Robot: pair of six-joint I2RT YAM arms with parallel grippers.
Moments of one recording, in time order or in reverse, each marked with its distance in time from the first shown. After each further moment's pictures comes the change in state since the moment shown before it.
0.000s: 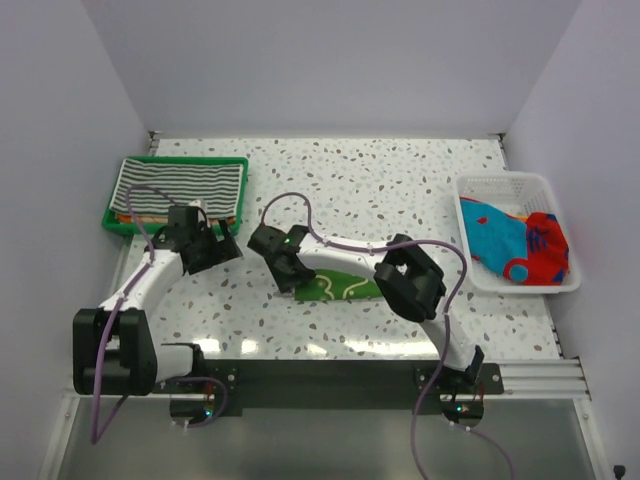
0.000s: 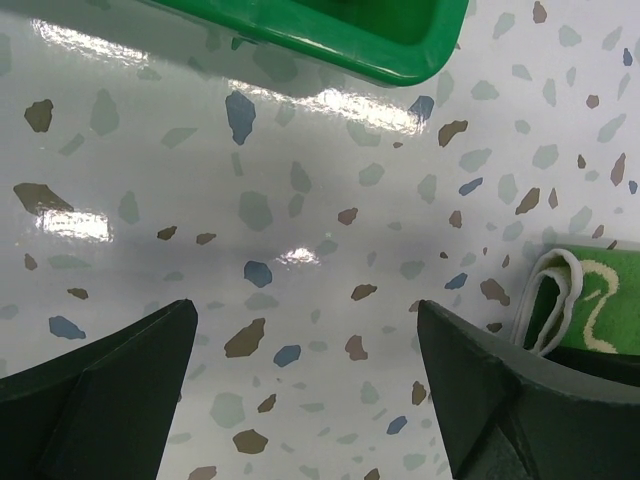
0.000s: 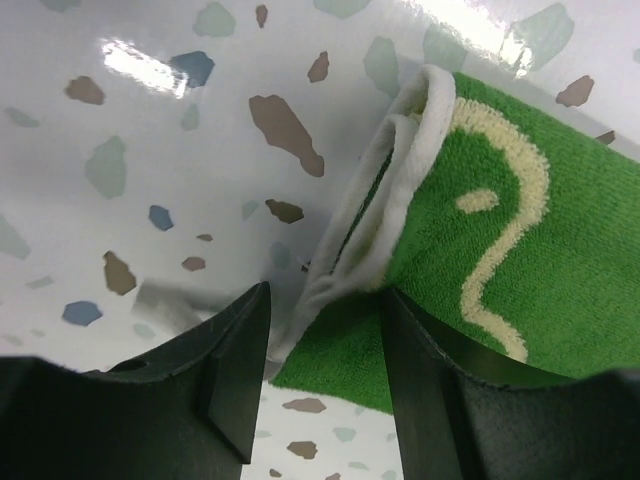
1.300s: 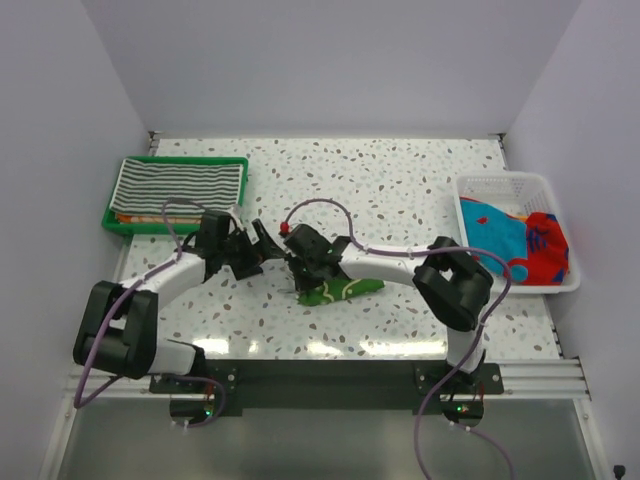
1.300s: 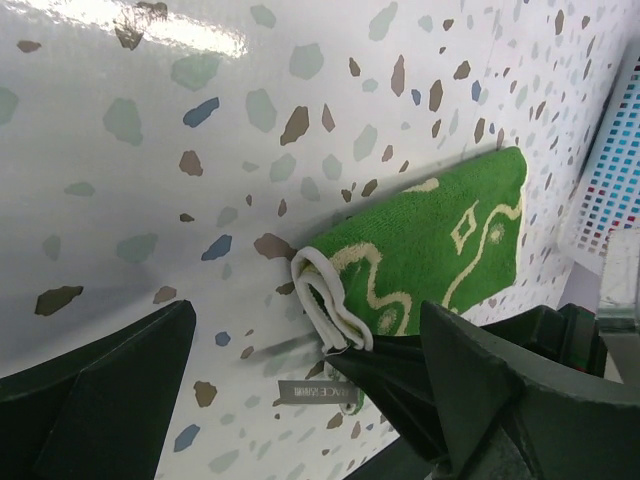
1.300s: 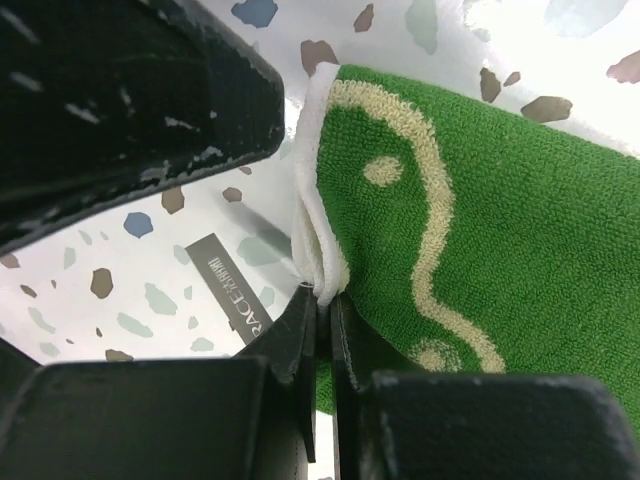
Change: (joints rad) left arm -0.212 0.103 -0.071 0.281 0.283 -0.338; right arm -0.072 -0.264 -0.460 0.455 -0.243 -0.062
